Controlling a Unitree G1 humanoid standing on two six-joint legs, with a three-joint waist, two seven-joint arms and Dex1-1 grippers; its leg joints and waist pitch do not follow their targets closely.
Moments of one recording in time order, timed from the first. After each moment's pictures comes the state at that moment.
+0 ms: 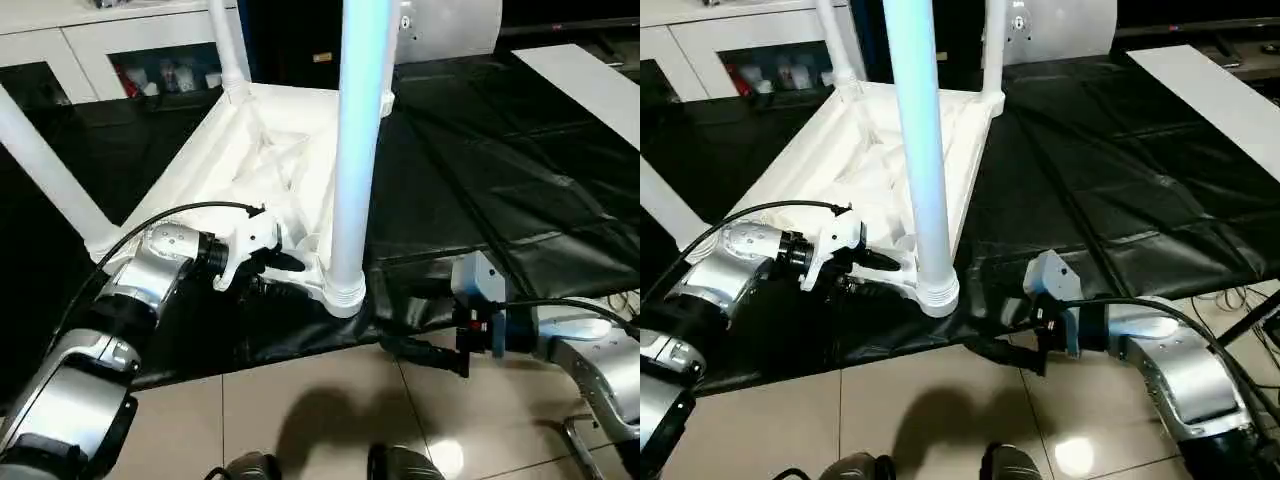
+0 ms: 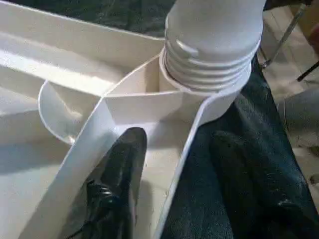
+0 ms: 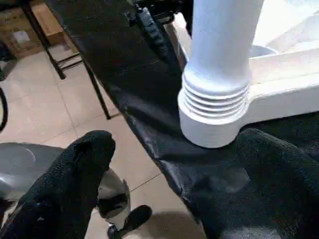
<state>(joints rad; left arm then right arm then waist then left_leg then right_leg) -0.76 0.45 -0.32 0.84 -0.07 -0.12 -1.31 -0.18 -0.62 0.15 -0.15 0.35 0.40 1.09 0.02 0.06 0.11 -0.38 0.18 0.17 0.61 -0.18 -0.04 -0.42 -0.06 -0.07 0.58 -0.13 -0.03</state>
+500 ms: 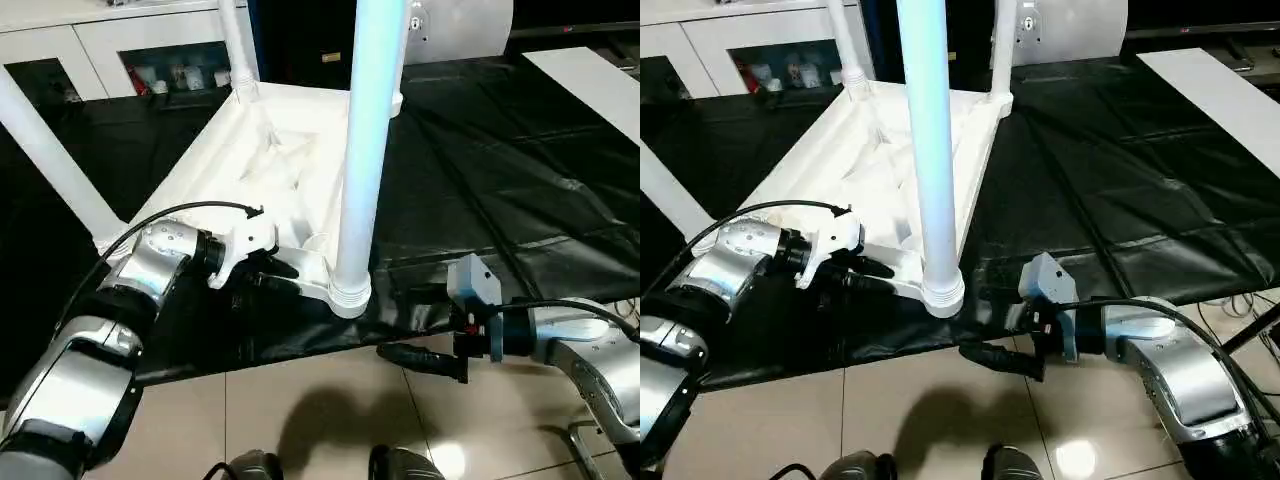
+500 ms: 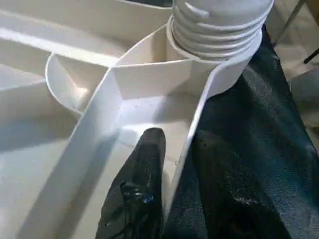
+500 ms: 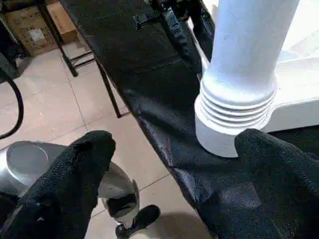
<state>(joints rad) -0.83 0.44 -0.33 0.98 0.00 -0.21 -1.33 -0.18 -0.63 0.16 -0.16 0.35 0.42 1.10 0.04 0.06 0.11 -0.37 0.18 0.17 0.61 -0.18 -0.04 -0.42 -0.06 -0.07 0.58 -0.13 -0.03</state>
